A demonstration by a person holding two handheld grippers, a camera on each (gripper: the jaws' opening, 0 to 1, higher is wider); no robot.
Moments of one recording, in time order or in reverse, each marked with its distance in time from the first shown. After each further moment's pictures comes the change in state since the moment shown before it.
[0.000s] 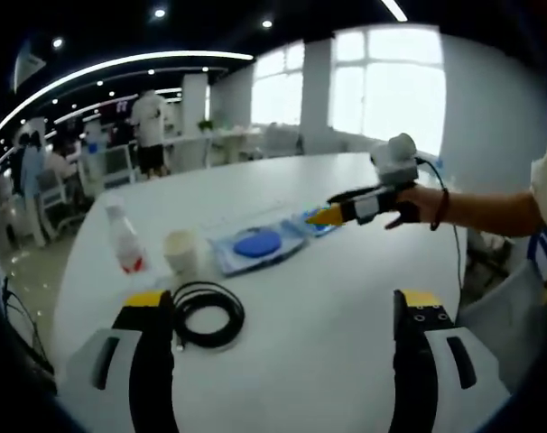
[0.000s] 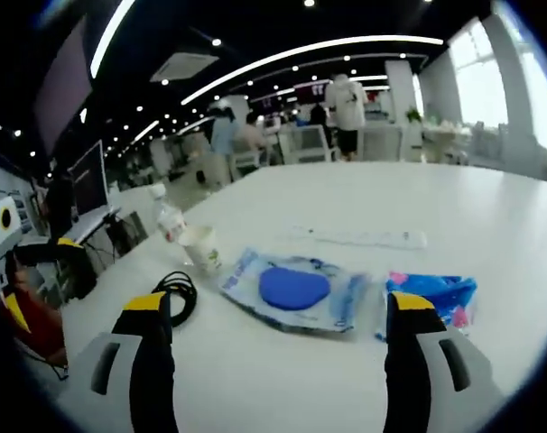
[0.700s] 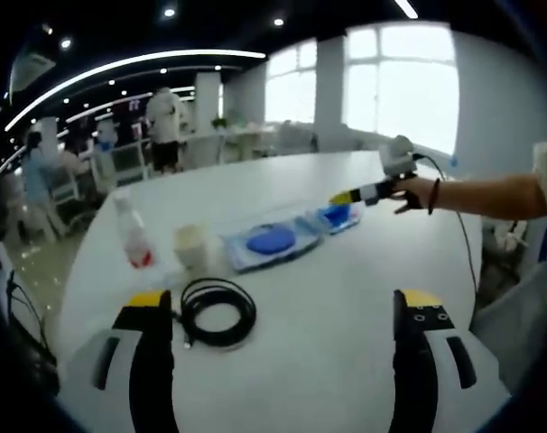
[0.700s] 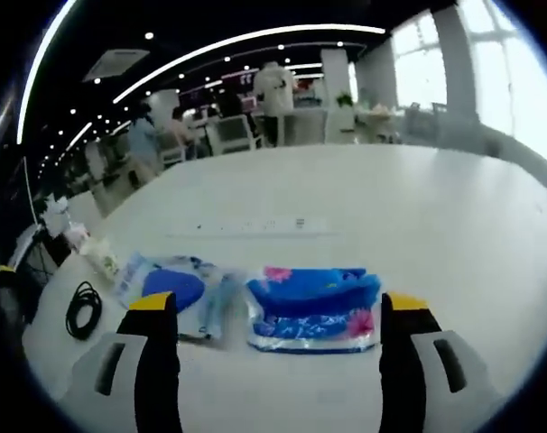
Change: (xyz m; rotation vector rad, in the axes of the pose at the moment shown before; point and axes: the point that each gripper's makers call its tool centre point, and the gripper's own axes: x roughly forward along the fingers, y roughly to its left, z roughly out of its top) left arm 0.010 0.012 -0.009 0.002 0.017 0.080; right arm -0.018 -0.129 -0.029 0.154 0.071 -0.338
